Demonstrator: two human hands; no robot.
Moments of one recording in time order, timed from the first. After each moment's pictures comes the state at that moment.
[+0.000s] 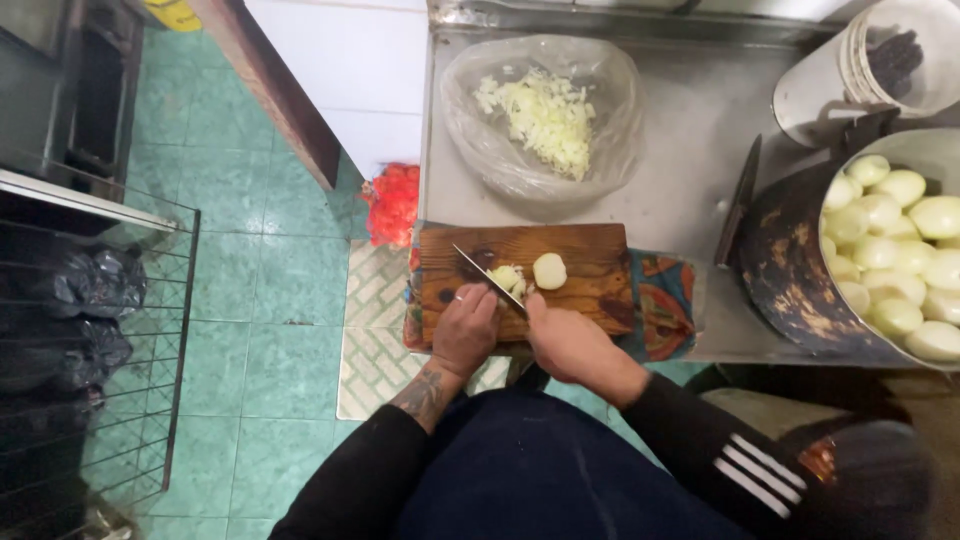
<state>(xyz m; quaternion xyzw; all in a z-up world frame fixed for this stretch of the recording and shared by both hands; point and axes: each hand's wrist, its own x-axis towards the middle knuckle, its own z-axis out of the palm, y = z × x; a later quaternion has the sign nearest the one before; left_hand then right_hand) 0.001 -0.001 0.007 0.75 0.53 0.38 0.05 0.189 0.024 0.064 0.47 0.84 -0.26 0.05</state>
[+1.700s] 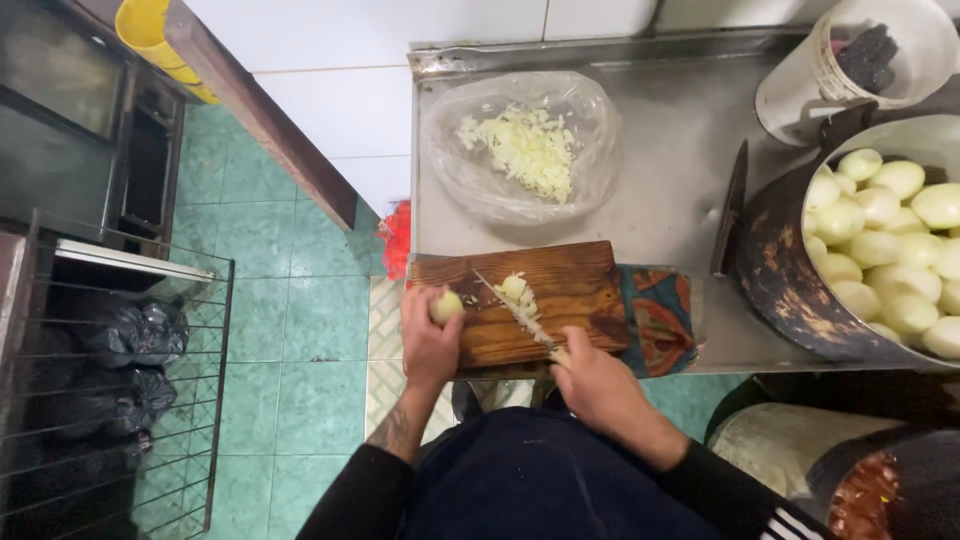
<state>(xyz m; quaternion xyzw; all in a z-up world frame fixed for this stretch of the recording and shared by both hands) -0.020 0.014 0.014 0.58 0.63 0.48 0.19 0.238 -0.008 0.065 0.60 0.71 -0.36 -0.04</state>
